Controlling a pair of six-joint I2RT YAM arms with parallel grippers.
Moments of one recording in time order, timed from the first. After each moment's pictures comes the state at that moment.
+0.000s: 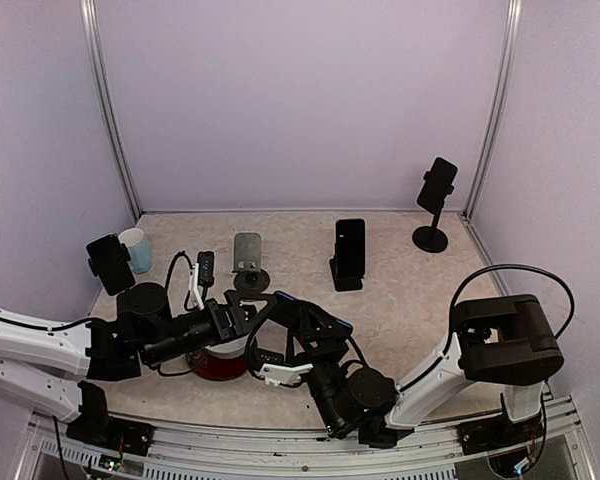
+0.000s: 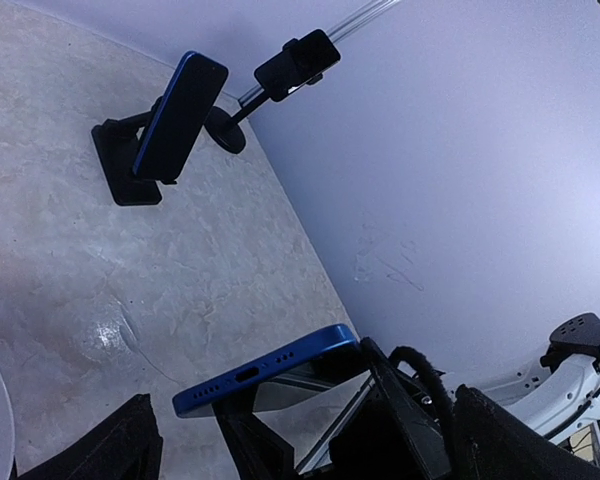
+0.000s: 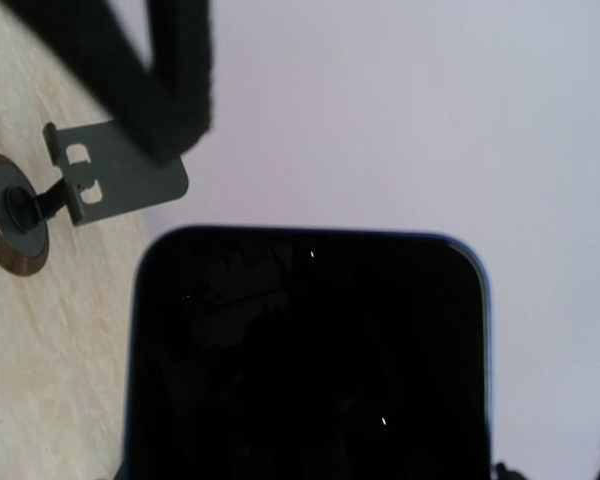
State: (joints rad) left arm -1.14 1.09 0.47 0.51 -0.18 -0.93; right arm 1.52 2.04 0.82 1.56 1.13 -1.53
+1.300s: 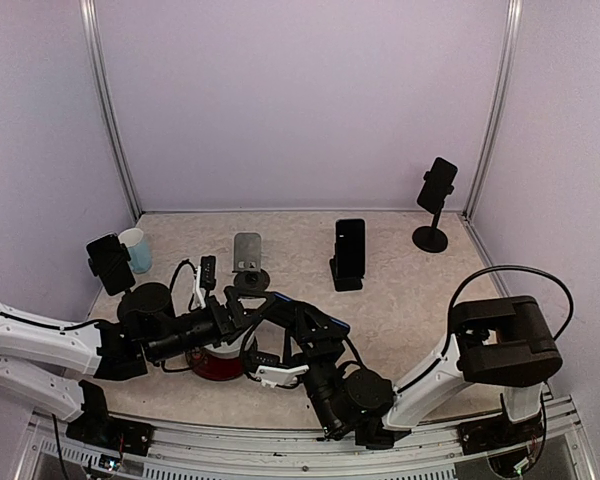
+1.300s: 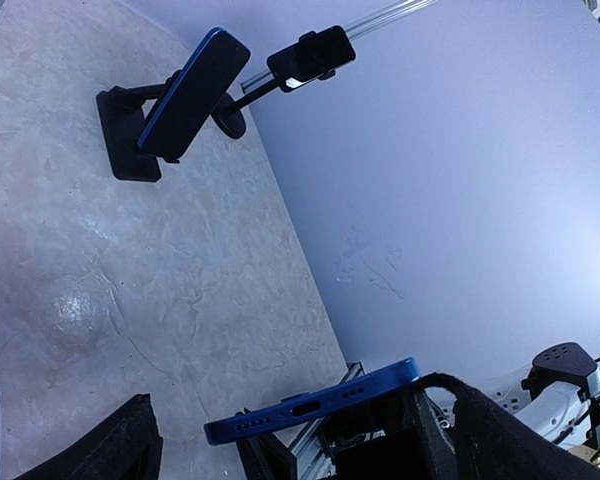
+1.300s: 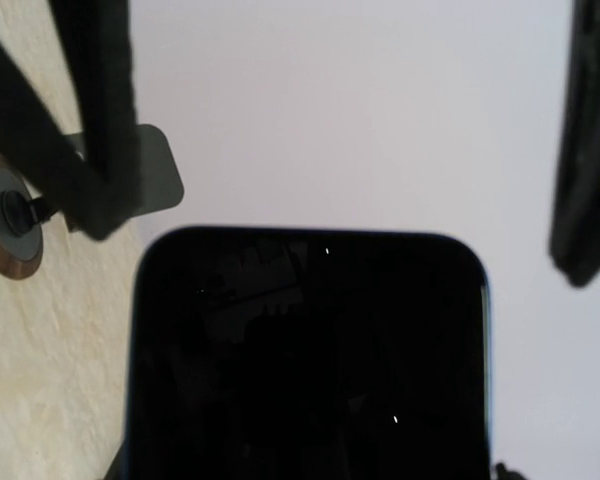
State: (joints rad) left arm -1.06 1.16 0.42 0.63 -0.08 -1.06; right arm 1.53 2.05 0.84 1.56 1.13 -1.58
